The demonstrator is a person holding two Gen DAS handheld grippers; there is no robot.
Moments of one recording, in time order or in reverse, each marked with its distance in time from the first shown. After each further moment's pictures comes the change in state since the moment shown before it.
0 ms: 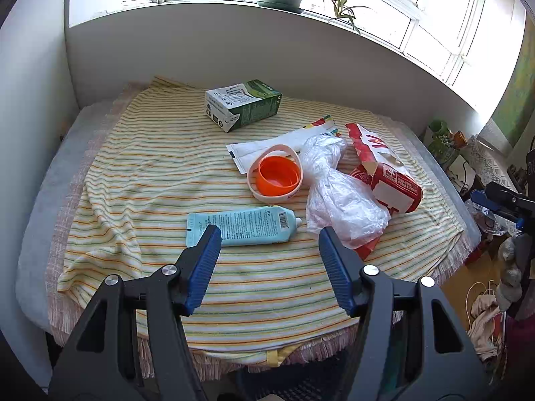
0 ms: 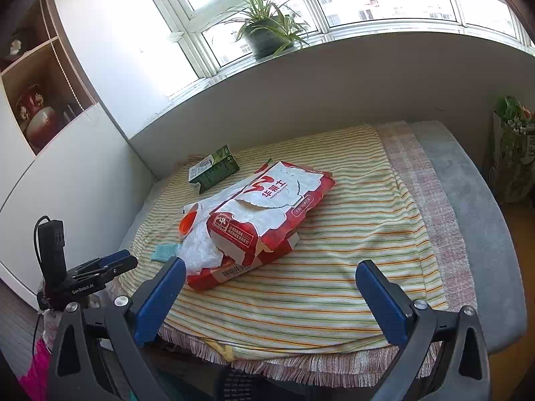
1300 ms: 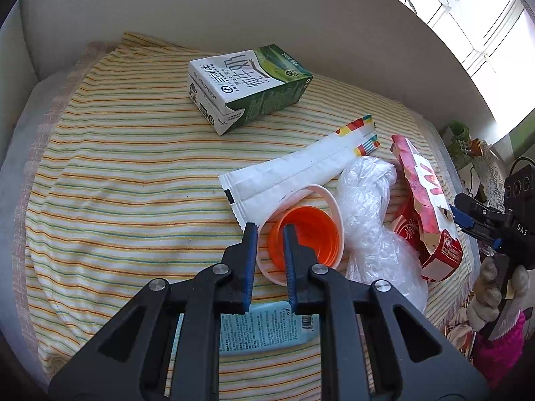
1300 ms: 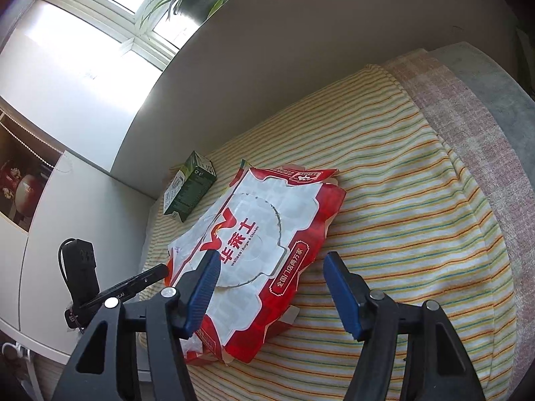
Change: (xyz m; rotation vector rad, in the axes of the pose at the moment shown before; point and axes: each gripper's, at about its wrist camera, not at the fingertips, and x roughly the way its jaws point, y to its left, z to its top) left arm 0.106 0.031 0.065 -0.093 0.231 -0.048; right arm 0.128 -0.053 0.054 0.260 0.158 0.124
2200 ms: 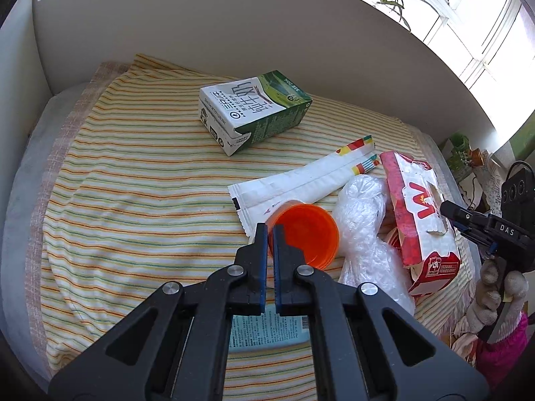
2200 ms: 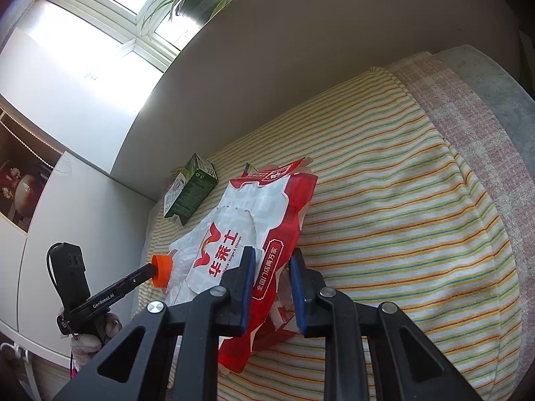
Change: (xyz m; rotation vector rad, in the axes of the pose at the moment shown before) left arm -0.022 0.002 -0.005 0.000 -0.087 0.012; right arm 0.004 0.006 0.001 -0.011 -0.024 -0.002
